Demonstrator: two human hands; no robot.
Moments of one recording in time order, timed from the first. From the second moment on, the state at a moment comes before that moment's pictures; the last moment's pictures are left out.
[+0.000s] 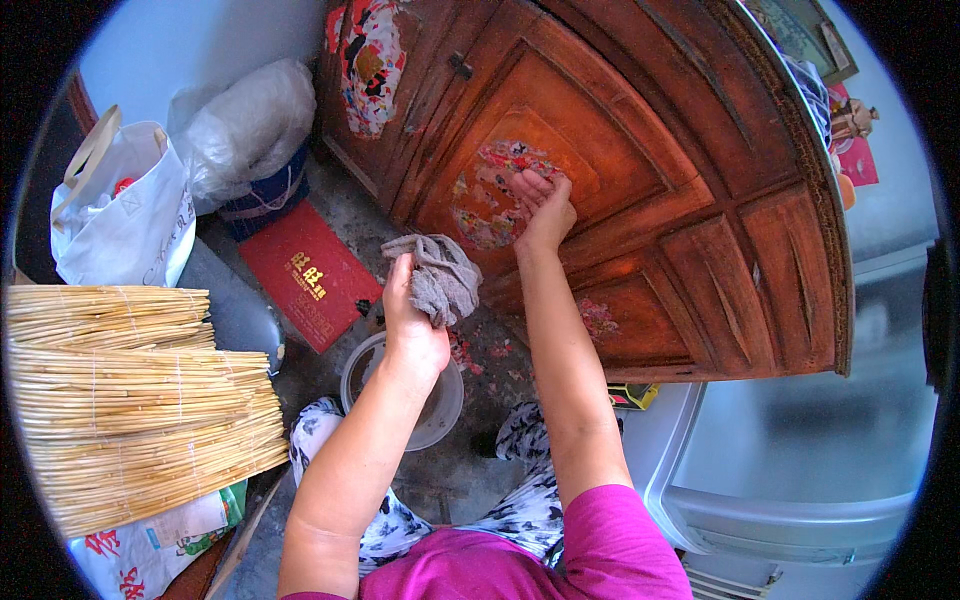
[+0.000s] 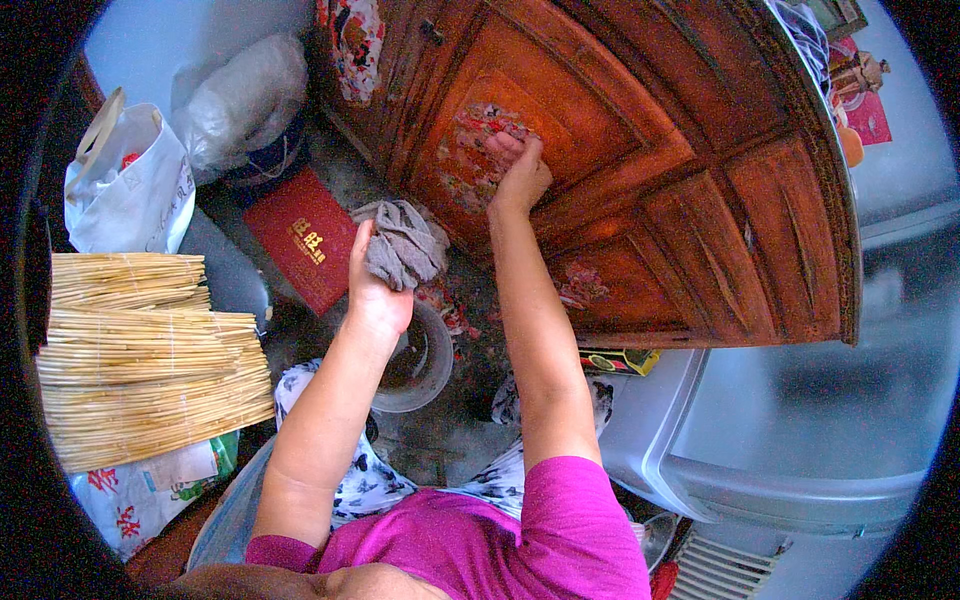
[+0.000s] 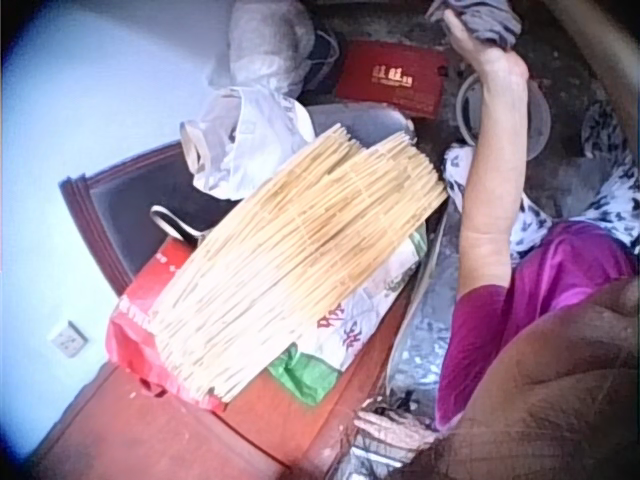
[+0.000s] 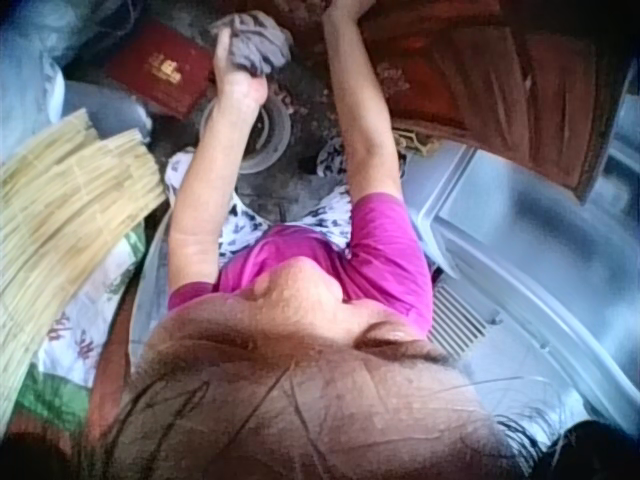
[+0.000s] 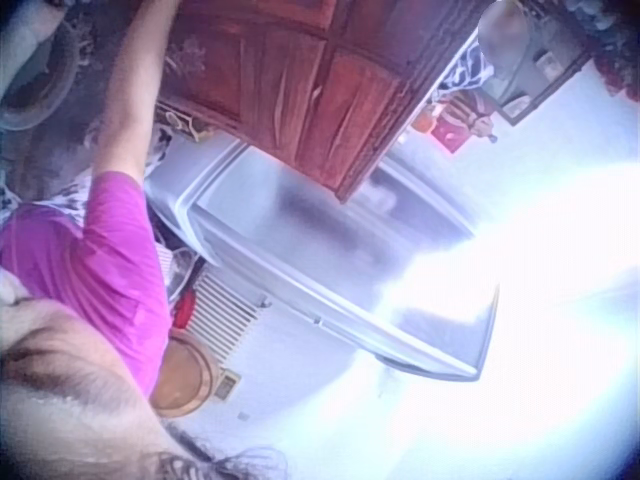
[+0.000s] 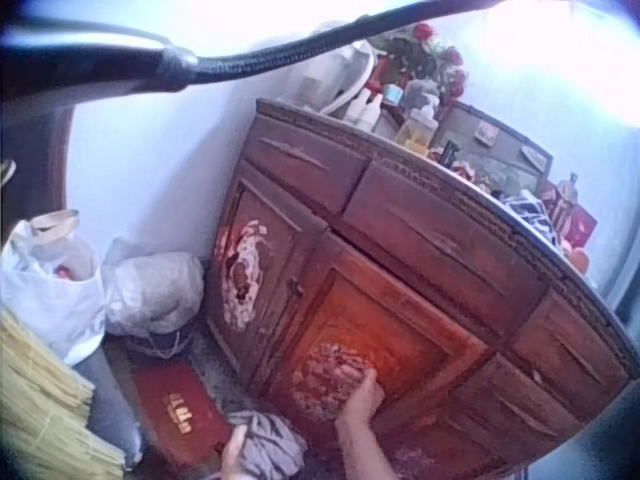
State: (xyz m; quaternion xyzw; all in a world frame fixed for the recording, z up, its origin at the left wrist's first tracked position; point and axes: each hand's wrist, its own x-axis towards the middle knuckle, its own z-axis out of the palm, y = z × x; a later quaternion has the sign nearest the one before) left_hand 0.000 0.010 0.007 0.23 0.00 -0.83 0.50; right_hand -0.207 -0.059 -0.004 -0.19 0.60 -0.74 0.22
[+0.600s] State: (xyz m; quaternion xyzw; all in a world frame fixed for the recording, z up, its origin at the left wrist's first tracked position) left_hand -0.003 0.013 -0.002 0.24 -0.02 -0.85 0.48; right_hand -0.202 -0.046 0.005 -0.14 0.61 -0.72 0.31
